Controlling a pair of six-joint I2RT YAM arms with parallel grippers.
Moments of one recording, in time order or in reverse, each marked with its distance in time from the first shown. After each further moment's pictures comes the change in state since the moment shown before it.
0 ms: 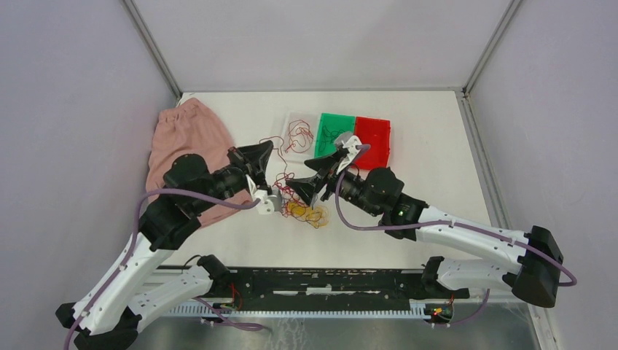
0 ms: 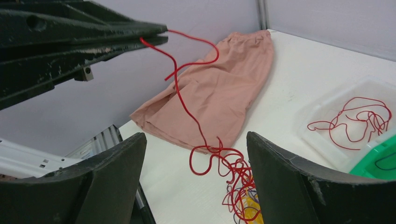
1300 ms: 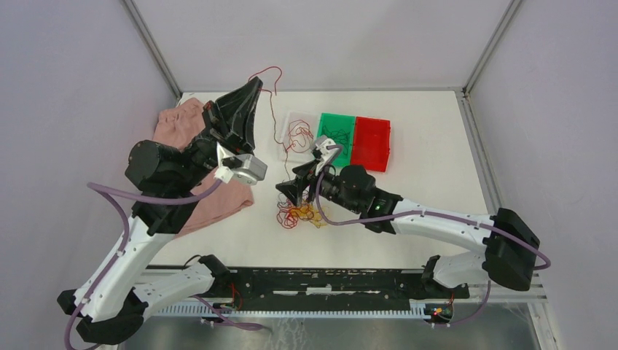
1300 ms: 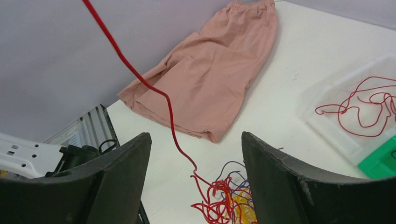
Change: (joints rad) left arm 0.001 0.126 0.198 0.567 0.068 -0.096; right arm 0.000 0.165 0.028 0.016 -0.024 -0.009
